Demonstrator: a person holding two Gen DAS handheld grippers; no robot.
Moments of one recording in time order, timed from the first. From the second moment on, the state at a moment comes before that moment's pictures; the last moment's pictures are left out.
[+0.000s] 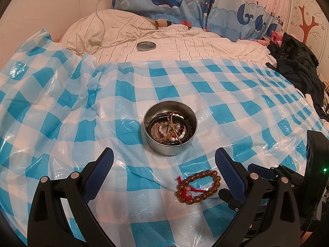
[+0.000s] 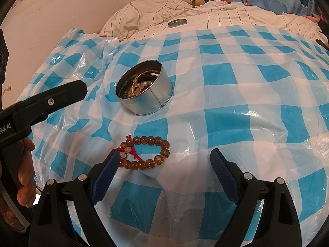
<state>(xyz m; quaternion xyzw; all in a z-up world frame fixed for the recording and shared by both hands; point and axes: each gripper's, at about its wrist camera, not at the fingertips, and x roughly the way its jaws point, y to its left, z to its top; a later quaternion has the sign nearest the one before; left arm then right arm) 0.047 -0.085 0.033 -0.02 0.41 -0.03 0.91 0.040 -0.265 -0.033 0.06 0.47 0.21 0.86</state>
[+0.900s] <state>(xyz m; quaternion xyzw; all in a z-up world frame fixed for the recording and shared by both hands) 0.047 -0.085 0.033 -0.02 0.41 -0.03 0.91 0.040 -0.264 -0.033 0.06 0.47 0.21 0.86</state>
